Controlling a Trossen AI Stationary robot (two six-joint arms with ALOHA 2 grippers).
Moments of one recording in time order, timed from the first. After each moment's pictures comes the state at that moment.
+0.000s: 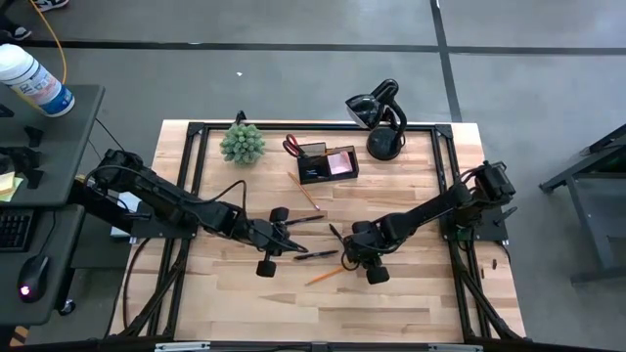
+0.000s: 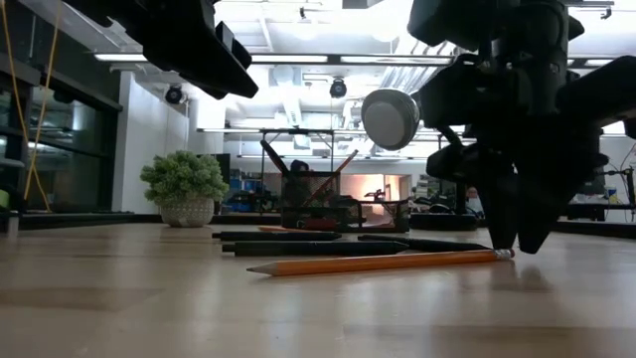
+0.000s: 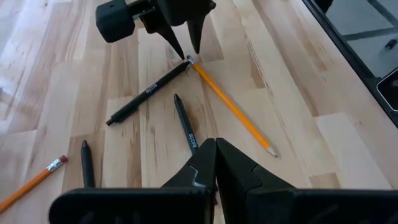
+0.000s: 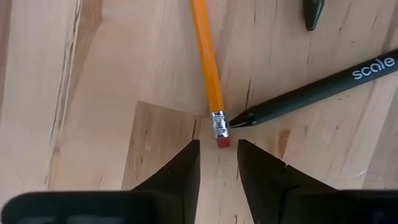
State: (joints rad) left arm -0.24 1.44 0.80 -0.03 -0.15 -0.08; right arm 0.32 1.76 0.97 -0.47 -0.11 0.13
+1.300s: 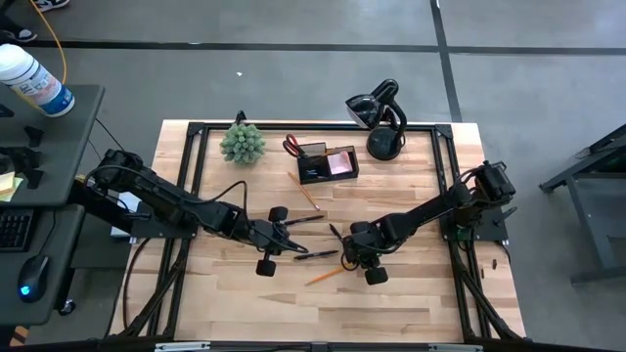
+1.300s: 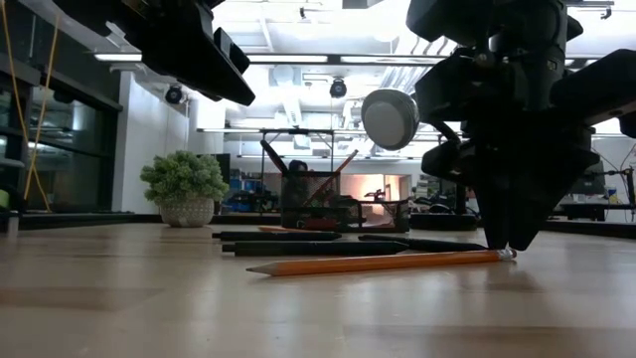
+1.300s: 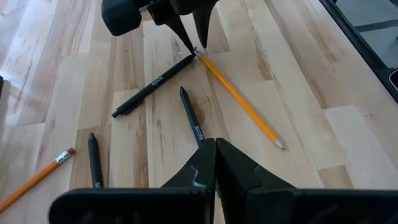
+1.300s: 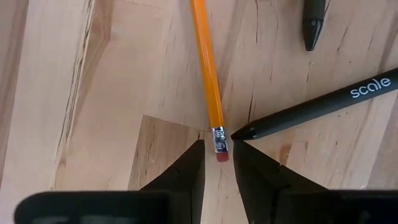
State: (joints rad) left arm -0.24 1.44 0.80 -0.06 -0.17 -0.07; right arm 0.32 1.76 0.97 -0.44 -0.11 0.12
